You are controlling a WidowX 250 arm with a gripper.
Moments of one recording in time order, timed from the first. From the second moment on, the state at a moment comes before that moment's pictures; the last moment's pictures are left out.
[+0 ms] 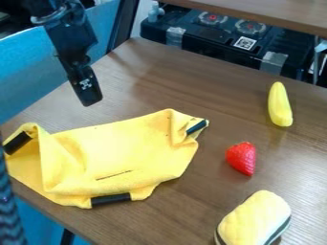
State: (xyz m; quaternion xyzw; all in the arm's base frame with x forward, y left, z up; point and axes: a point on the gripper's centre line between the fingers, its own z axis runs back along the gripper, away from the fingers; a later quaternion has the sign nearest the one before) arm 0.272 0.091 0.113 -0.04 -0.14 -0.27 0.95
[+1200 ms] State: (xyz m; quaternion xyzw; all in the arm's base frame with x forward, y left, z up) arm 0.223 0.026 0.063 0.01 -0.05 -0.43 0.90
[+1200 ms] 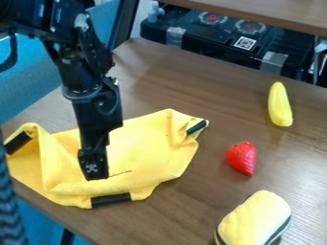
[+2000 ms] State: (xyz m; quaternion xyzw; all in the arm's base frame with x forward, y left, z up) arm 0.229 0.018 0.025 0.02 0.00 -0.44 0.90
